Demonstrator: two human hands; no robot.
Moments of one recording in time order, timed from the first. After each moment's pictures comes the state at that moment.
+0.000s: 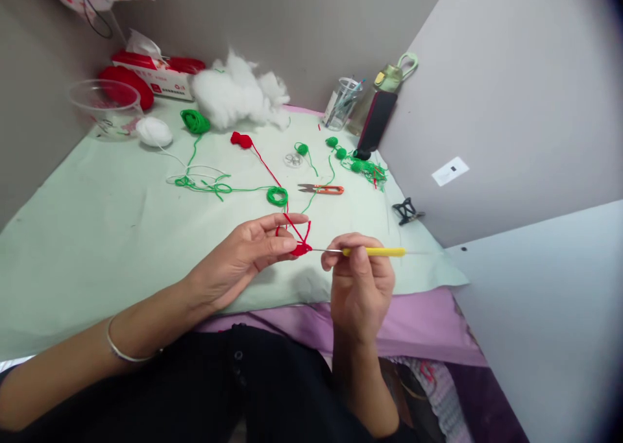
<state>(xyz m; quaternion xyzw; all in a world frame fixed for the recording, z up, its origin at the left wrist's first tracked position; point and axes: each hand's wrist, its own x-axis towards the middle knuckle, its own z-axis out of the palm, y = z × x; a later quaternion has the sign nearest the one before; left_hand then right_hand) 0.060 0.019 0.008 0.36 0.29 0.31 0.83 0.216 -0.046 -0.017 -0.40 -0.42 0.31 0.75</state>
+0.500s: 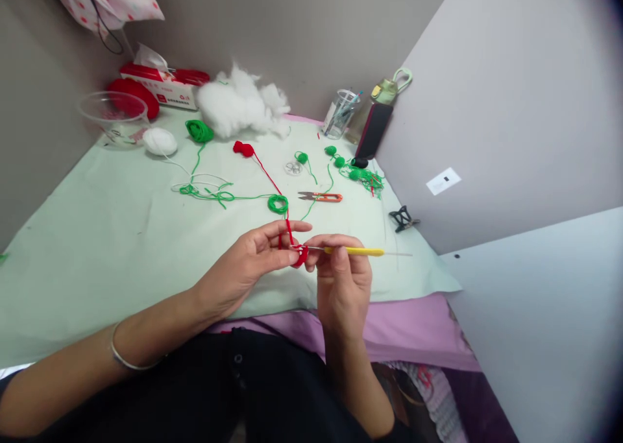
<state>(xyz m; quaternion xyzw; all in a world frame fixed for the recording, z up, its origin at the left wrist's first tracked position) 0.061 0.016 0.011 0.42 0.27 0.35 0.79 0.203 -0.036 -0.012 -0.38 -0.40 0.40 0.74</state>
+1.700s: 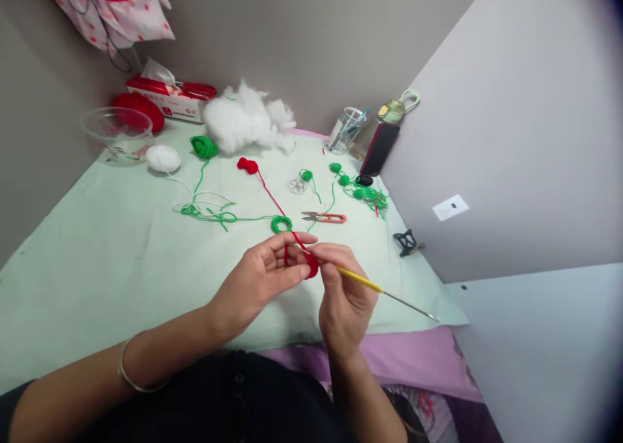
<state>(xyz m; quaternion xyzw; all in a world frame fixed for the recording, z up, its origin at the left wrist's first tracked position) 0.070 0.044 0.018 0.41 0.29 0.38 0.78 0.206 0.000 0.006 -0.46 -0.53 0.23 0.68</state>
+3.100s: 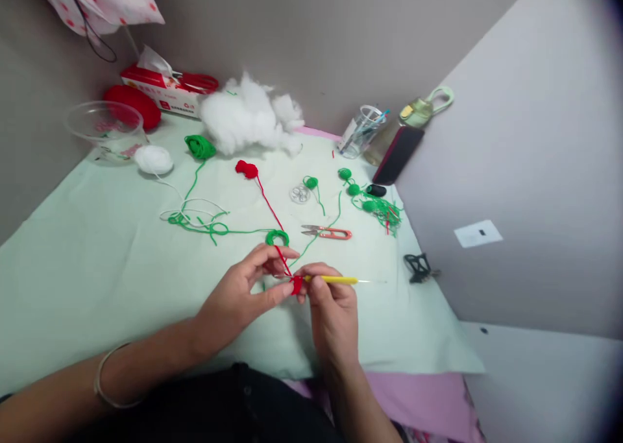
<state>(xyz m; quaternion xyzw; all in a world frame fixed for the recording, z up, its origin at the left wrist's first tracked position) 0.076 0.073 -0.003 0.48 0.40 0.37 0.69 0.239 0.029 -0.030 -0.46 -0.37 0.51 0.63</state>
